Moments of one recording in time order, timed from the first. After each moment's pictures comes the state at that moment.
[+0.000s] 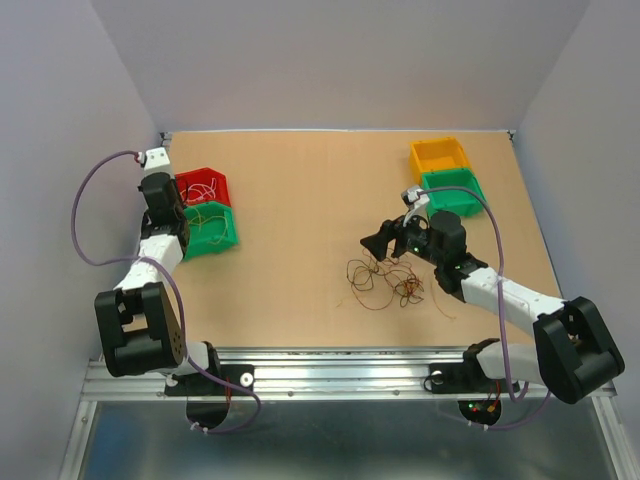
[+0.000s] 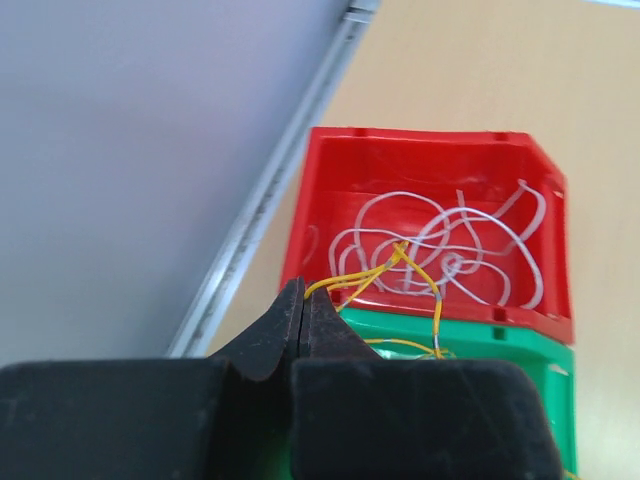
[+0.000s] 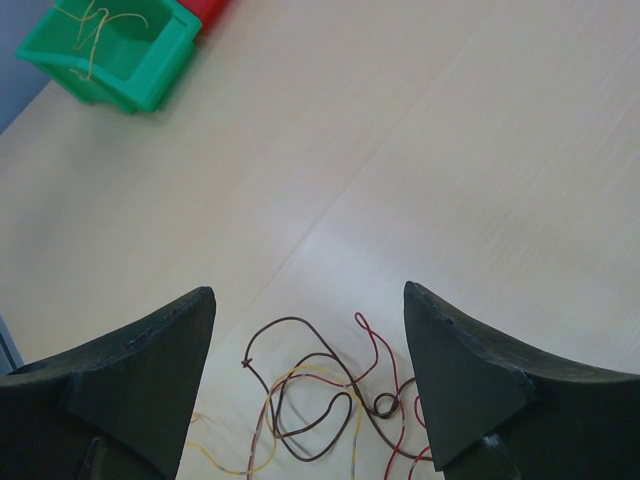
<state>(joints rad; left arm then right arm) 0.17 1.38 0.82 0.24 -0.26 0.05 0.45 1.23 0.54 0.46 -0.38 0.25</state>
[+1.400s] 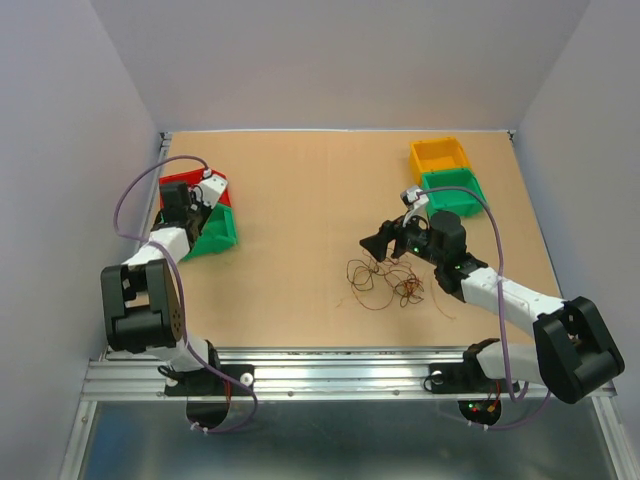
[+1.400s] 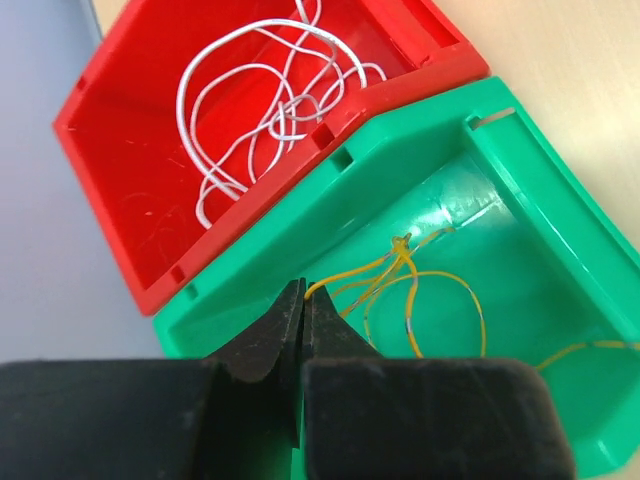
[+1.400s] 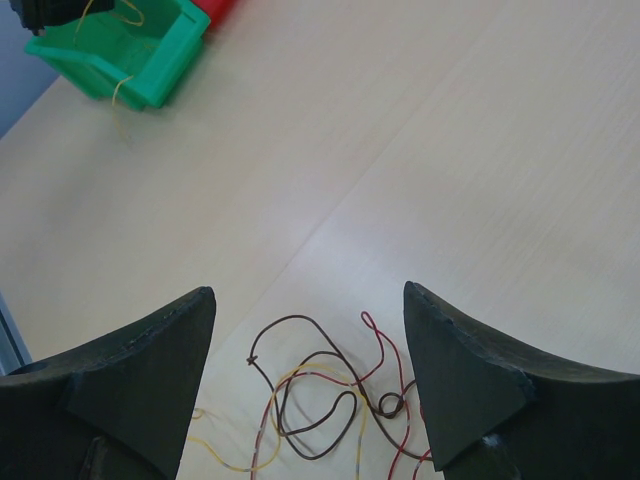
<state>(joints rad) 0.14 1.47 0.80 0.04 0.06 0.67 0.45 1.24 0.54 0.46 -0.40 0.25</state>
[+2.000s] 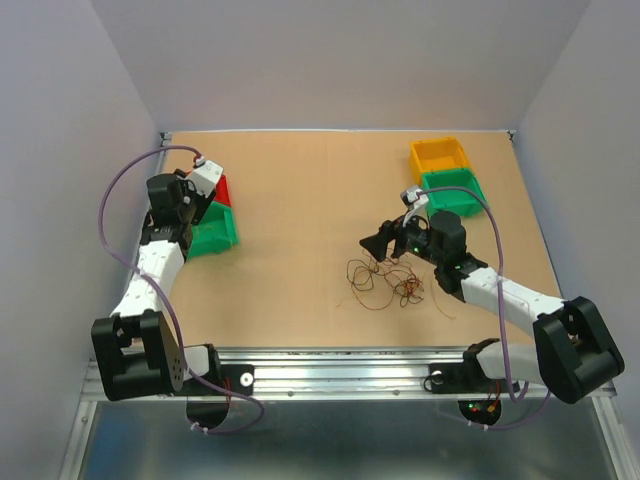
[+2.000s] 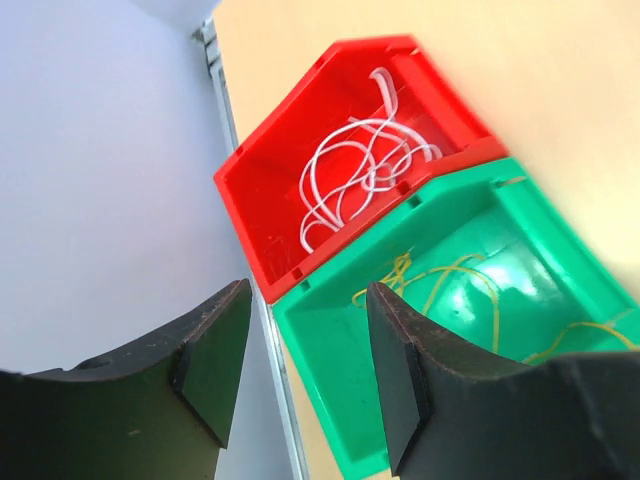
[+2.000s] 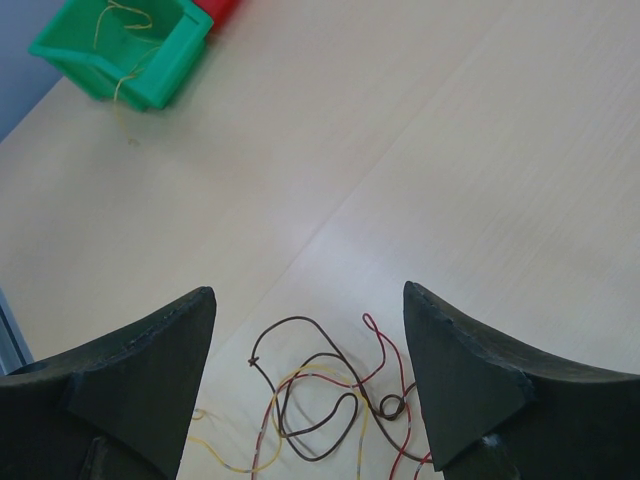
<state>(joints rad) 0.12 1.26 0.84 -0.03 0.06 0.68 0.45 1.24 0.54 0.46 -0.40 0.25</state>
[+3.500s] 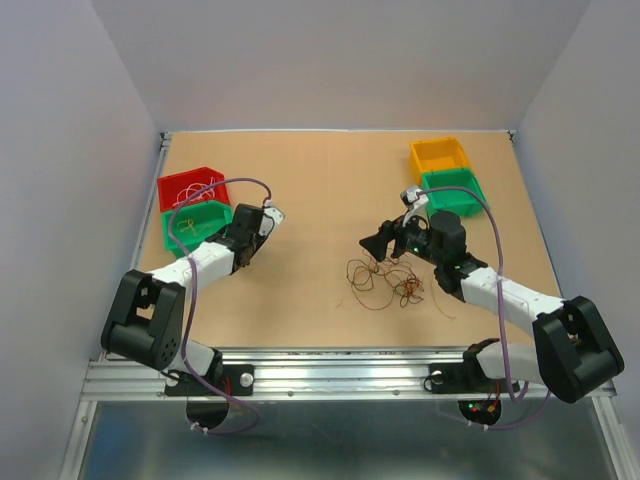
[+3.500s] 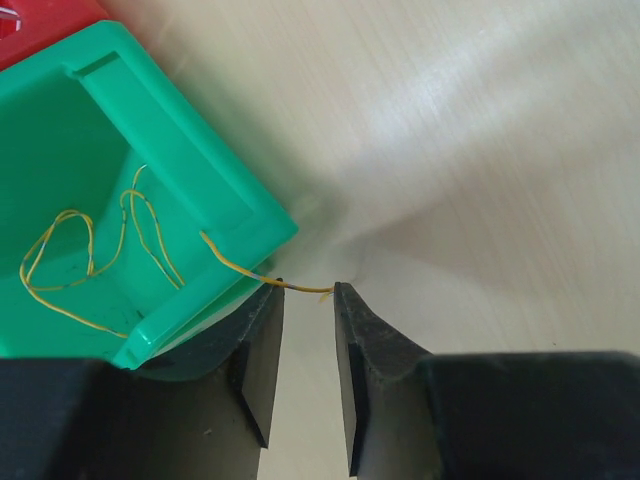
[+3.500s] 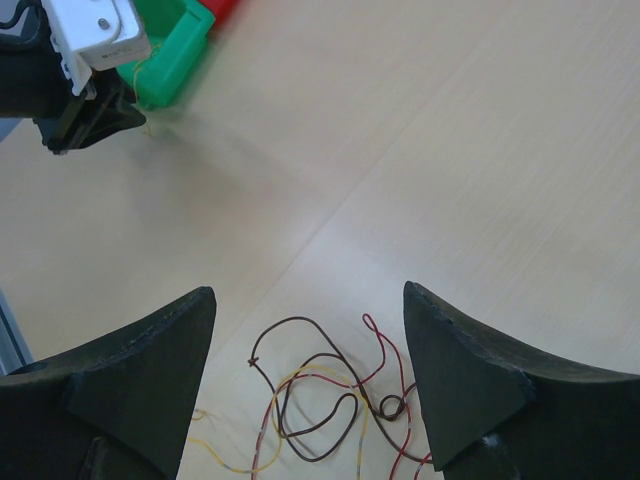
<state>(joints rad) -0.37 1.43 0.73 -0.21 -0.33 0.43 0.45 1.24 0.54 0.46 -0.40 0.25</state>
